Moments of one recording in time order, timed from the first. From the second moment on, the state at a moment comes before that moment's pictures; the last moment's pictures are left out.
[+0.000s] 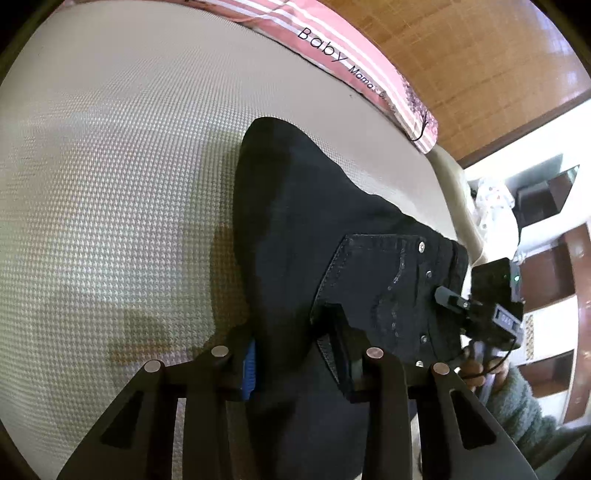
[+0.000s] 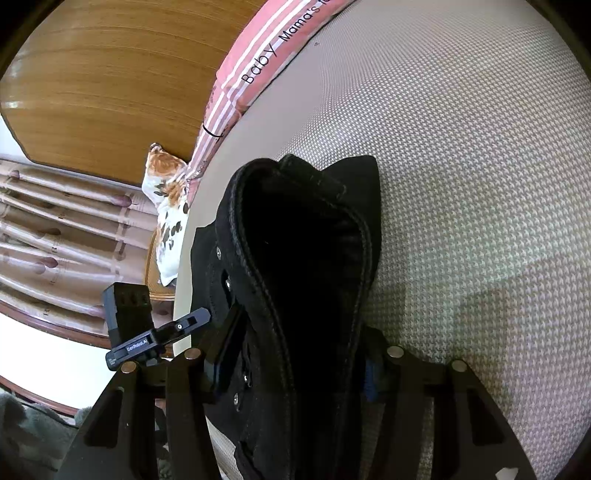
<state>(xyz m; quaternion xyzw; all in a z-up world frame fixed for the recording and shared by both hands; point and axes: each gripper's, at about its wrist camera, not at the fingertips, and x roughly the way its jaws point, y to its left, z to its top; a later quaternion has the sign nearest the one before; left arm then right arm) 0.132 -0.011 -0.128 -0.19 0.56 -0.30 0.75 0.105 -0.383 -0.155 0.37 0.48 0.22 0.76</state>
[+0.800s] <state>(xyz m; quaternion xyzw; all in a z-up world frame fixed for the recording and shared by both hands) 0.119 -0.067 -0.106 -0.02 0.53 -0.25 0.81 0.101 -0.357 -0.130 0.34 0.48 0.13 0.80</state>
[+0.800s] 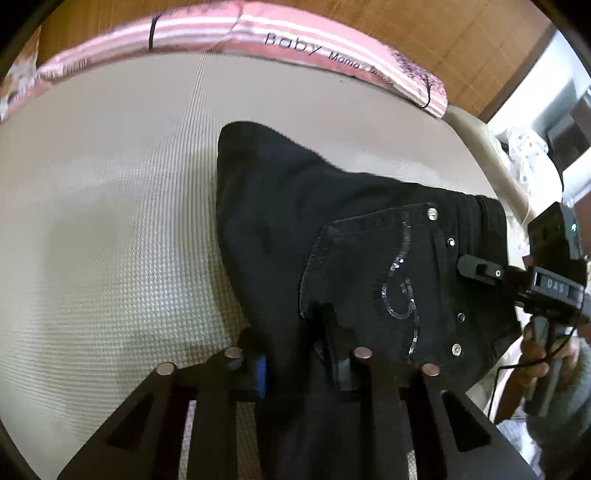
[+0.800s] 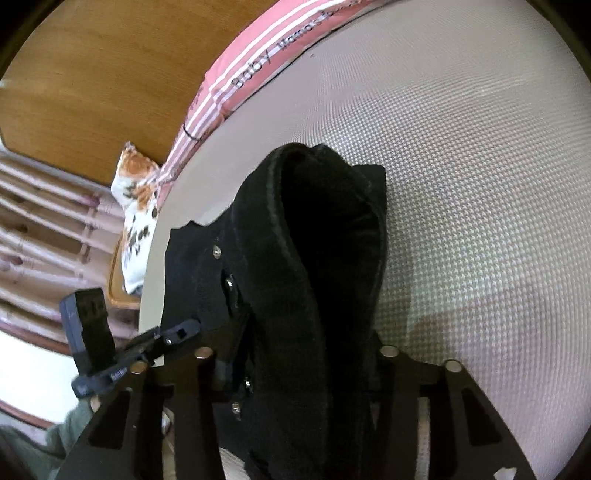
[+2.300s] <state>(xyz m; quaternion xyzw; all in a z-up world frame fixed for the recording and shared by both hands) 0.223 0.051 -0.072 -0.04 0.45 -0.15 0.88 0.253 -0.220 -0.088 0.29 0.48 0.19 0.80</state>
